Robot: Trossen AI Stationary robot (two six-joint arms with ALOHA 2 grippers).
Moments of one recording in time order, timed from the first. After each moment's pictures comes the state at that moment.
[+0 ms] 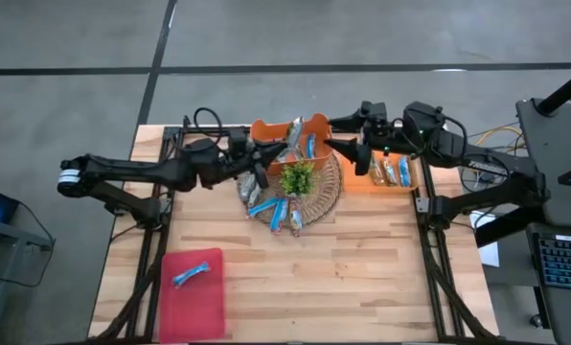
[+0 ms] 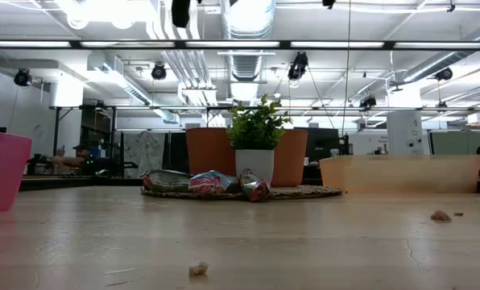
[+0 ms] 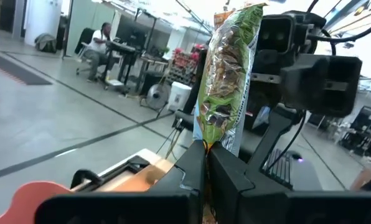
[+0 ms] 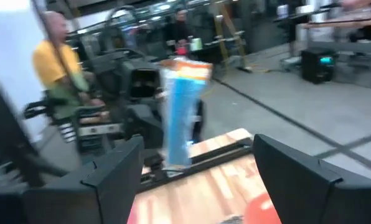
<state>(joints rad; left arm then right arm) 0.06 1.24 1.02 0.38 -0.34 -0.32 -0.24 1.12 1.20 -0.09 -0.08 0.28</state>
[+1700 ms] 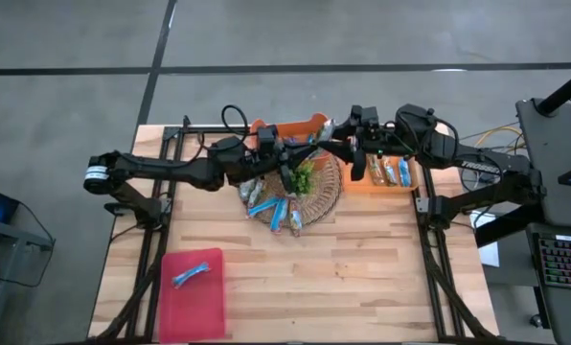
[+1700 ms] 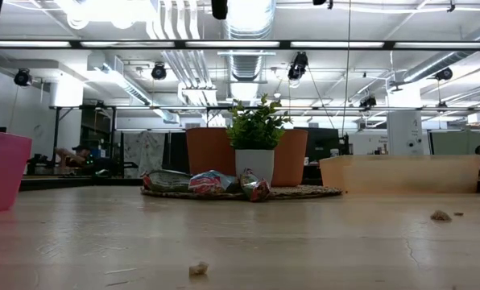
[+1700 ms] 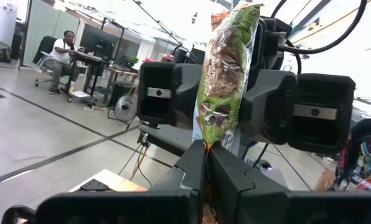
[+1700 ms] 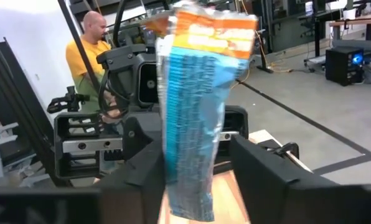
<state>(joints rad) 0.05 1.49 1.23 0.51 -0.23 -0.31 -0.23 1.17 1.20 -0.03 -0.14 0.28</state>
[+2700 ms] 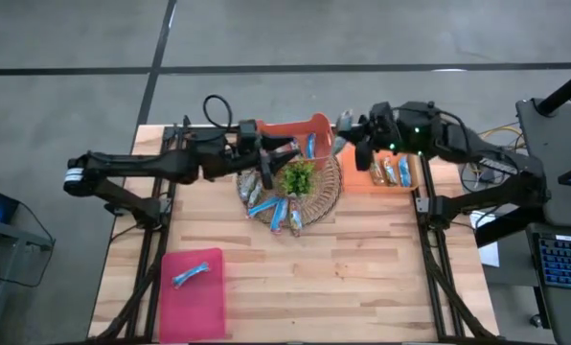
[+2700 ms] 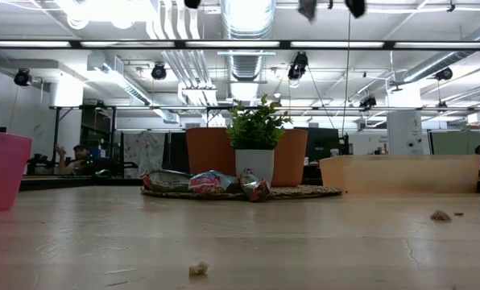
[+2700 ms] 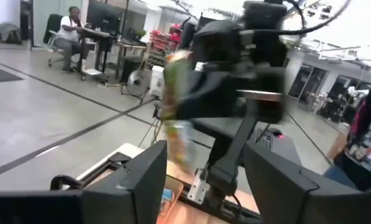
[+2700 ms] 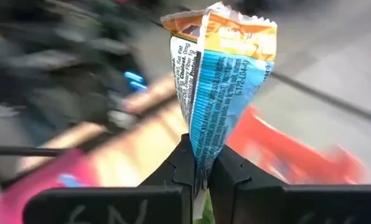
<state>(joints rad) 0.06 1.31 1.23 0.18 -0.21 -0.28 -0.25 1.11 1.33 -0.54 0.13 0.38</state>
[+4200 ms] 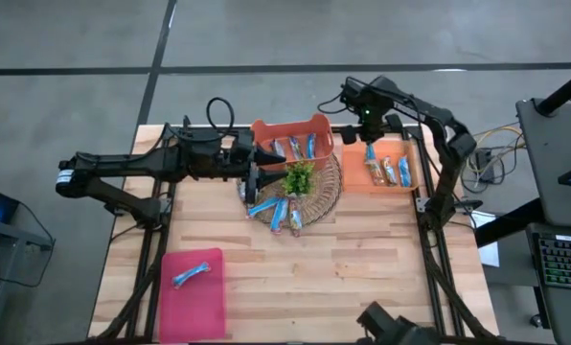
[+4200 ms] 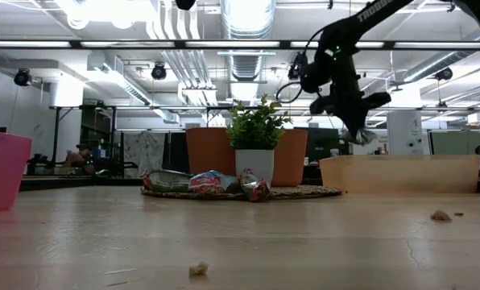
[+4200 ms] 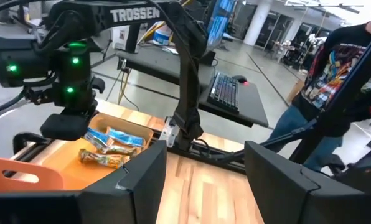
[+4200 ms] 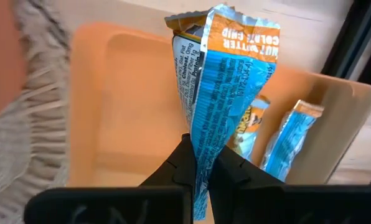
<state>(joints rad) 0.06 1.22 1.22 -0.07 0.00 -0.29 -0.82 1.86 1.61 -1.42 0.07 0.59</state>
